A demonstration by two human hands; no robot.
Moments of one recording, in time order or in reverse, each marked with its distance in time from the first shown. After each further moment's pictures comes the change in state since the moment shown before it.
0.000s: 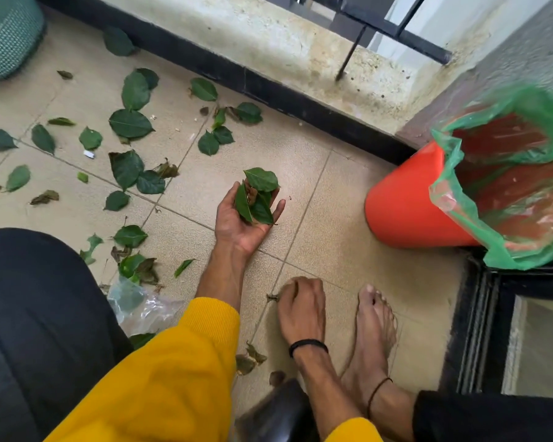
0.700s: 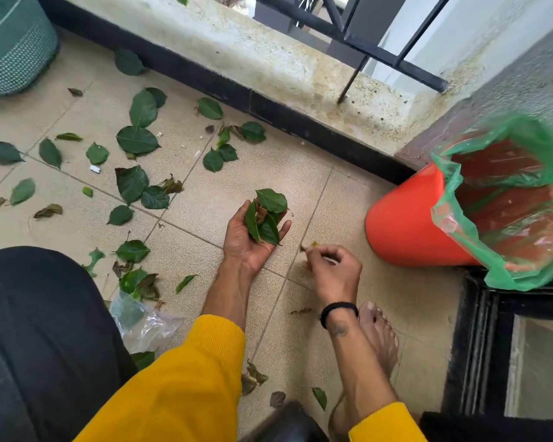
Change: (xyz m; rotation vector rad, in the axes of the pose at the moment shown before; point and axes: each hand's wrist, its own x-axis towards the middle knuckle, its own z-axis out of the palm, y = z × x) left_hand 0.000 -0.006 0.002 0.082 0.040 0.003; right_hand 0.065 -0.053 -0.068 0.736 0.151 0.234
